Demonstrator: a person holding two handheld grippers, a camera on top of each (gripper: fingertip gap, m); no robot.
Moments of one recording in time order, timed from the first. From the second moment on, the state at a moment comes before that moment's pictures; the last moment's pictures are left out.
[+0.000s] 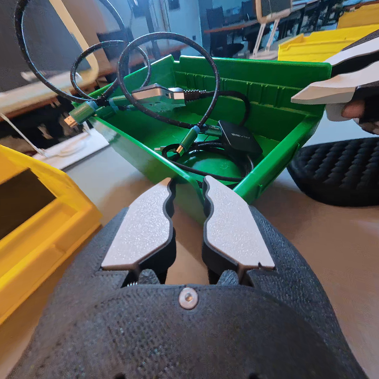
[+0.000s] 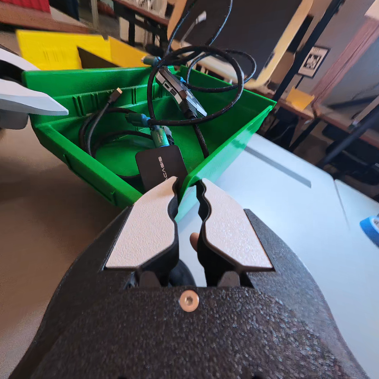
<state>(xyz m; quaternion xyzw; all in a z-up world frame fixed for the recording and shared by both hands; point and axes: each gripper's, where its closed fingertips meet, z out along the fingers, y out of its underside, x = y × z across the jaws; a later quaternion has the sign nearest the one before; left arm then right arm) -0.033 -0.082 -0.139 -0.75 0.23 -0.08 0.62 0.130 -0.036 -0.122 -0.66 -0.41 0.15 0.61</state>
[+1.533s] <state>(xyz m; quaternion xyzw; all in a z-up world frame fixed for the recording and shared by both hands) -0.318 -0.218 -0.137 -0.83 0.23 0.13 0.48 -0.200 0.016 -0.209 -0.46 -0.84 -0.04 0.29</state>
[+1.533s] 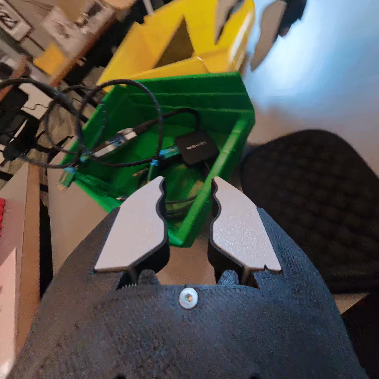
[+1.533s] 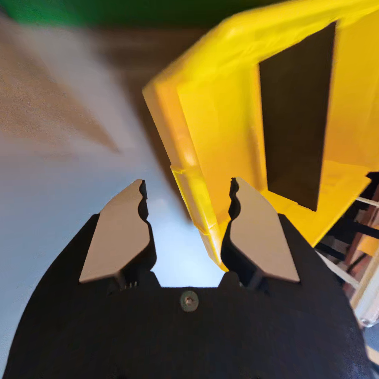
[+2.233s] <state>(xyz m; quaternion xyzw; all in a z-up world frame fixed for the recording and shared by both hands) -0.304 -0.173 -0.225 -0.84 0.39 0.15 0.33 0.055 -0.034 -0.229 -0.58 -0.76 -0.08 0.28</state>
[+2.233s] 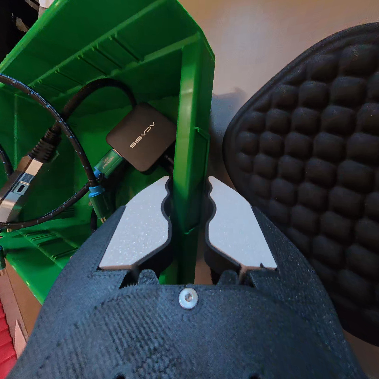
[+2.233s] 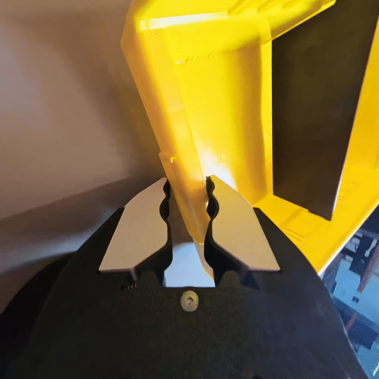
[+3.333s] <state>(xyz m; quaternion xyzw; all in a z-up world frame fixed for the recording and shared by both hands) -0.340 -0.114 -0.183 -0.82 0.27 0.18 0.48 0.021 0.022 -0.165 -0.64 -0.55 0.29 0.45</state>
